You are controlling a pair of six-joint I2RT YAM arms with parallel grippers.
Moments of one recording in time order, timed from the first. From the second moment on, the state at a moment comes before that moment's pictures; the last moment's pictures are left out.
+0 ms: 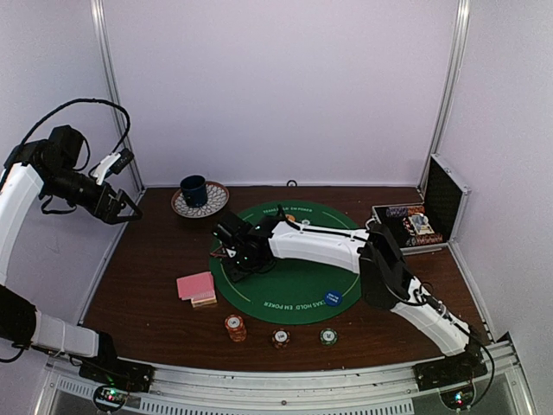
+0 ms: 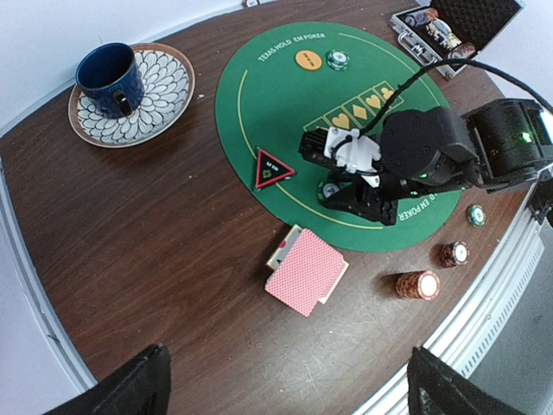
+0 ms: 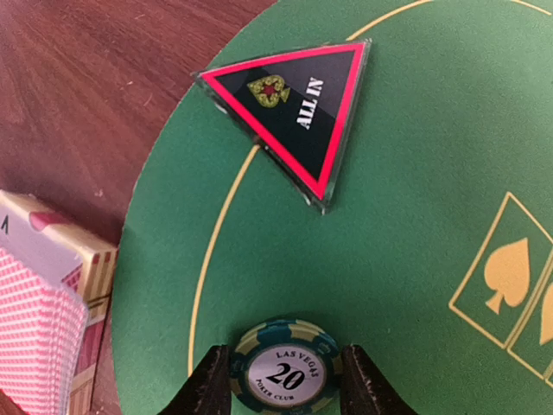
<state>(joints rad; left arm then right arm) 0.04 1.24 1.51 -1.34 0.56 0.49 1.05 2.62 2.38 -0.82 0.17 0.35</state>
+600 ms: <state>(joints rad) 0.04 1.24 1.49 -1.34 0.56 0.49 1.04 2.67 2.45 -0.74 0.08 0.37</state>
